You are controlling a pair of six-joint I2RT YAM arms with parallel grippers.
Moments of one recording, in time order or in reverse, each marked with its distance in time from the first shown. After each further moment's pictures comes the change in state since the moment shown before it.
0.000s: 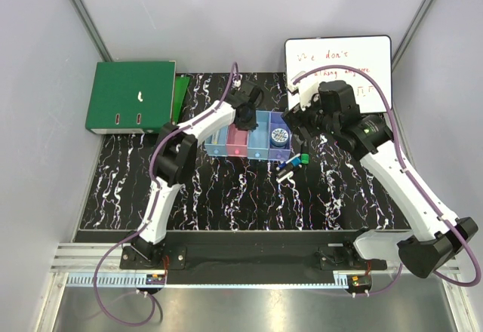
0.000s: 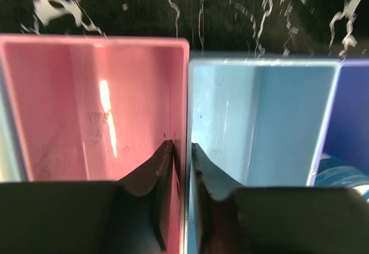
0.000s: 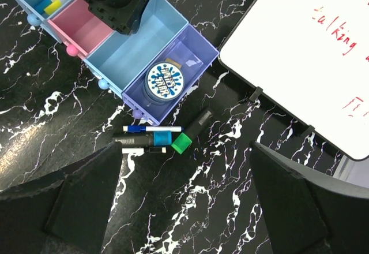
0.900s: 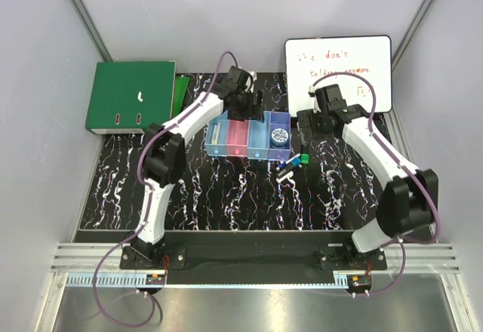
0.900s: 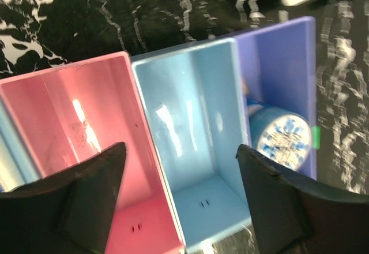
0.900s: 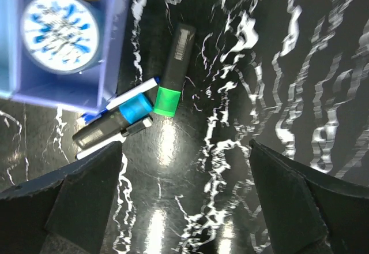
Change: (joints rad) left arm 0.066 -0.068 0.043 -0.020 0.292 0.169; right arm -0.223 0.261 -0.138 0.004 0.060 0.353
